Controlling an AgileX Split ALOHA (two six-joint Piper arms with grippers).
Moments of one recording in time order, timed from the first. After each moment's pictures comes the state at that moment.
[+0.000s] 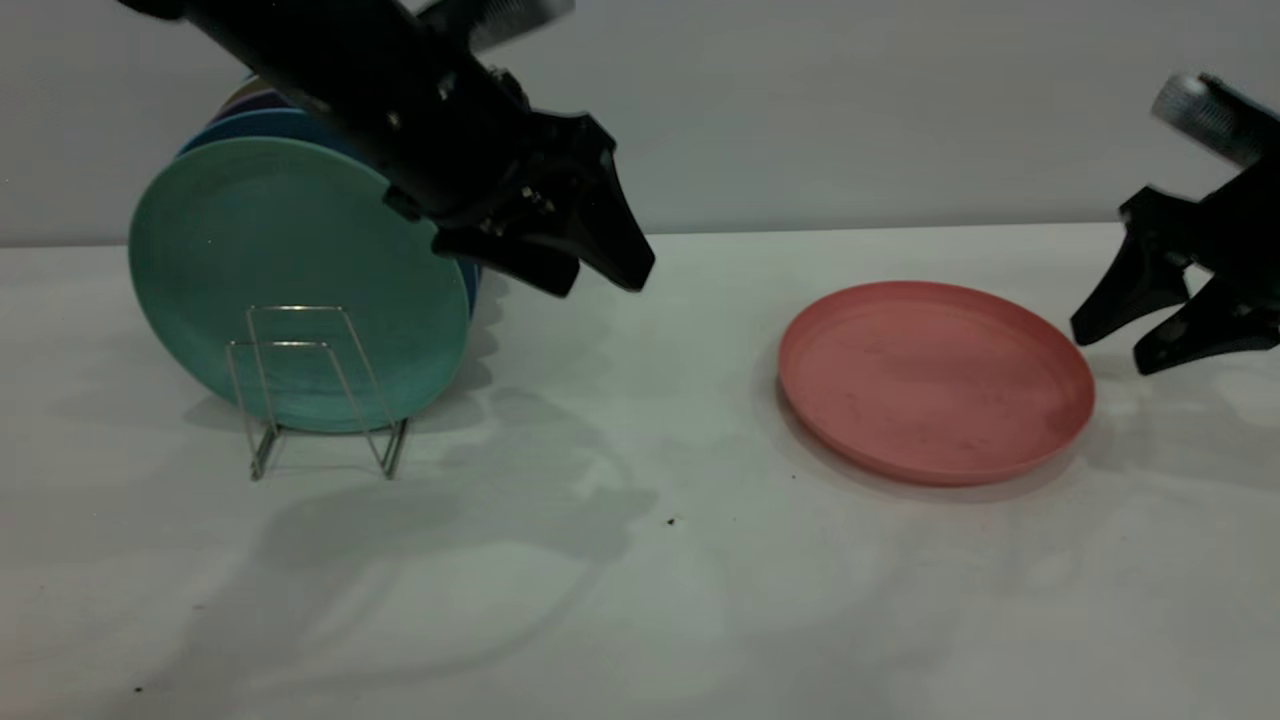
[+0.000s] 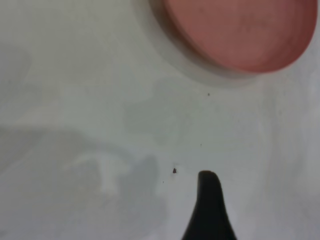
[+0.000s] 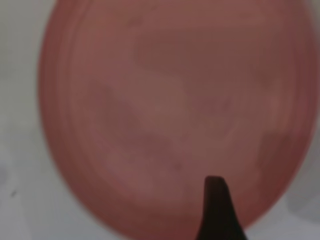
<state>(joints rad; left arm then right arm) -0.36 2.05 -1.32 -0.88 0.52 0.79 -0.18 2.28 -1.39 0.92 0.69 -0.83</state>
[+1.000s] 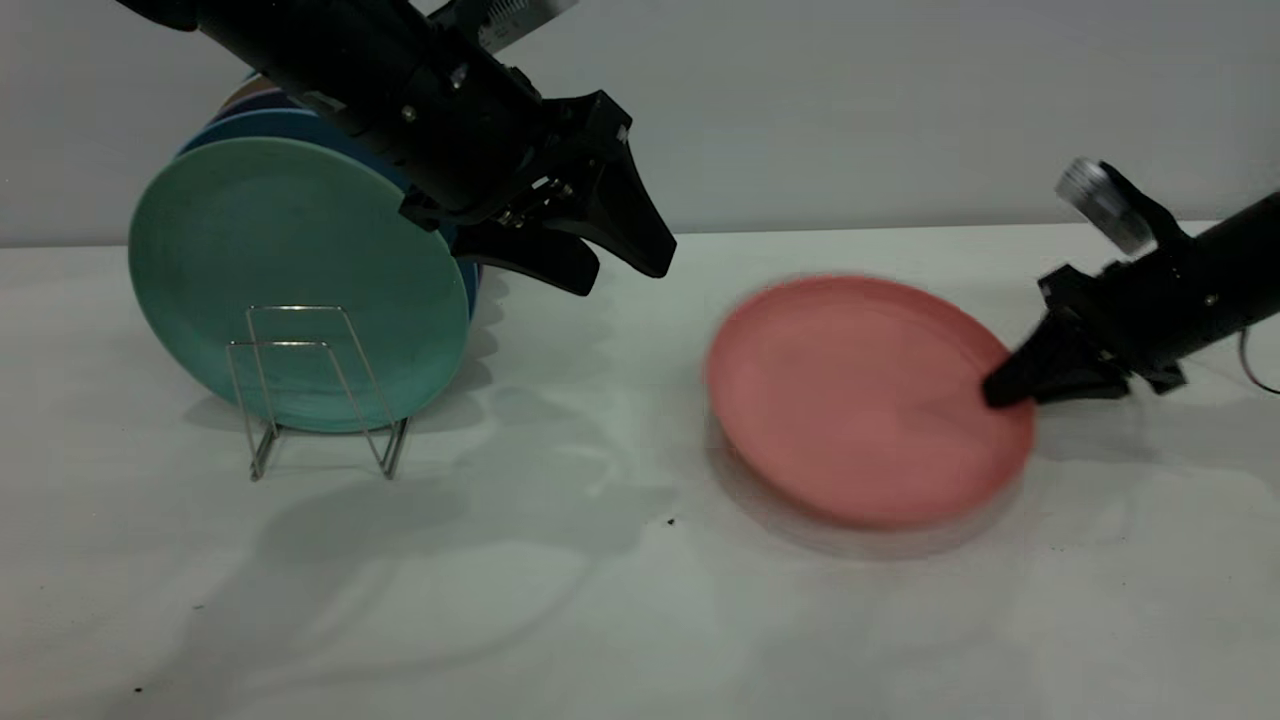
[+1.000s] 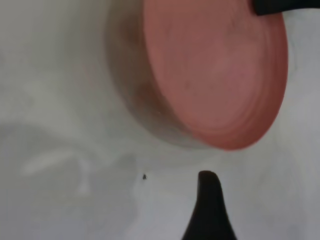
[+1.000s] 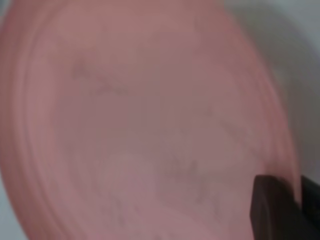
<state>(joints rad) -0.34 2.05 -1.32 -0.98 0.58 0.78 -0.14 2.52 -1.56 1.17 0.92 -1.18</state>
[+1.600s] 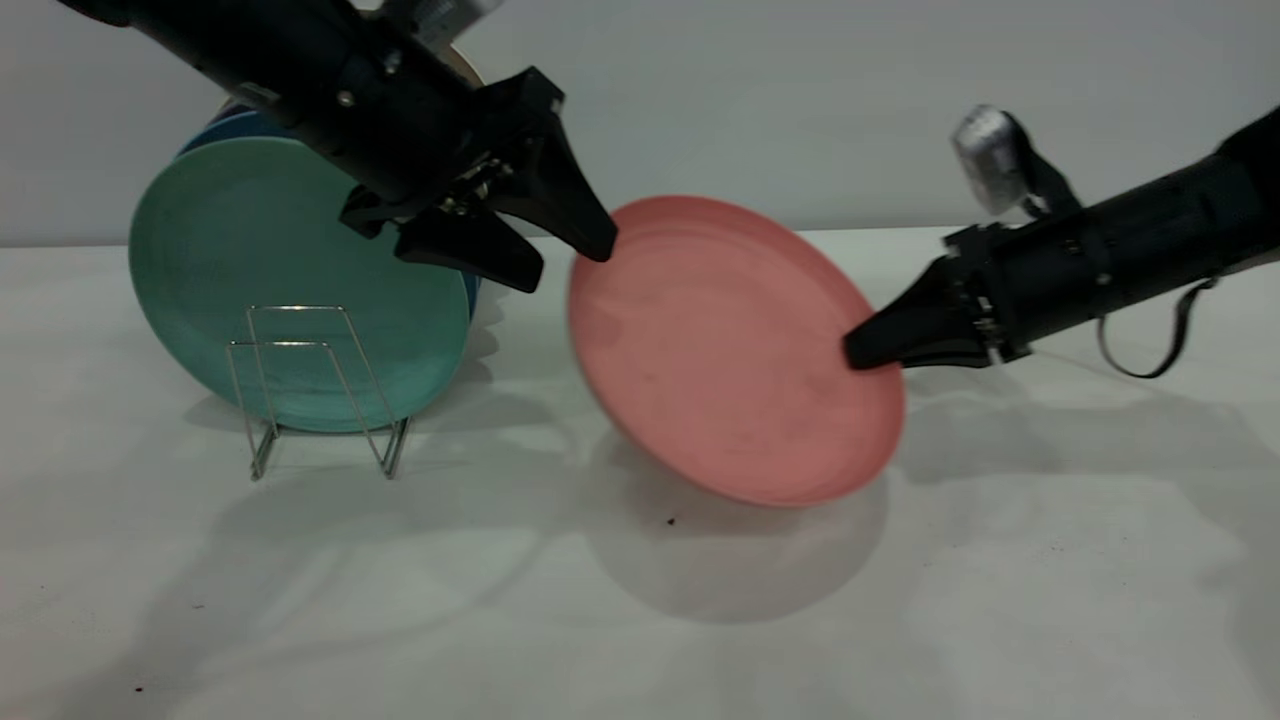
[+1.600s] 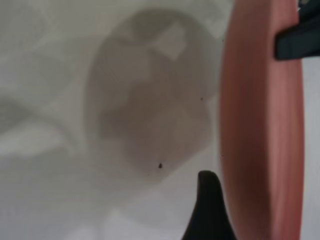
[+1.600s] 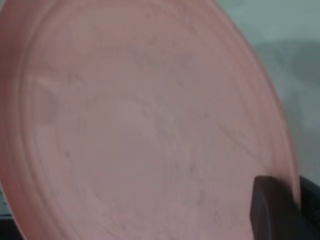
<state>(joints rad) -0.28 2.05 -1.32 -0.98 0.60 0.71 0.00 2.52 -1.56 1.34 1.09 -1.35</state>
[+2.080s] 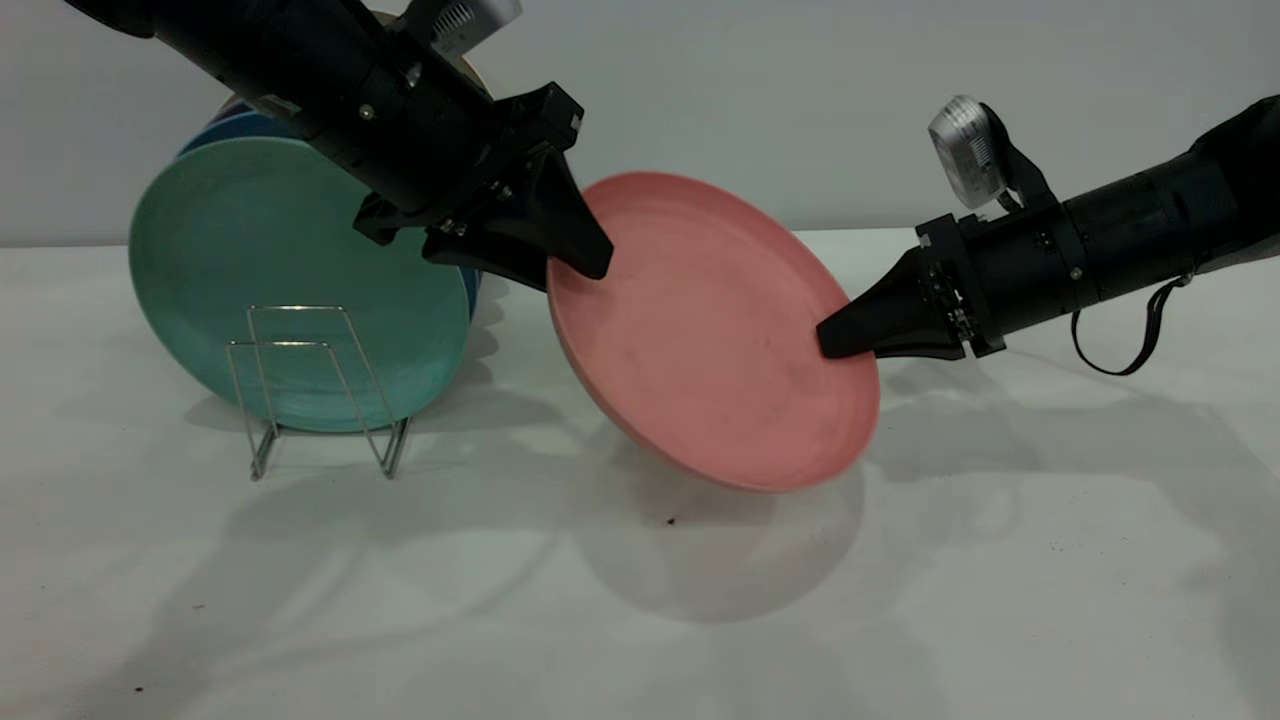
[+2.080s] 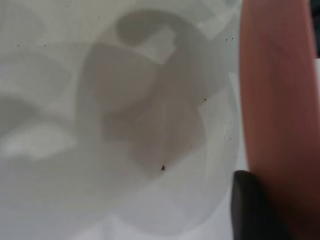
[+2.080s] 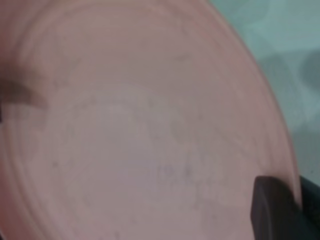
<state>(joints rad) -0.29 2.06 -1.32 -0.97 0.58 0.71 0.02 2.51 -1.56 1.38 1.09 -1.36</state>
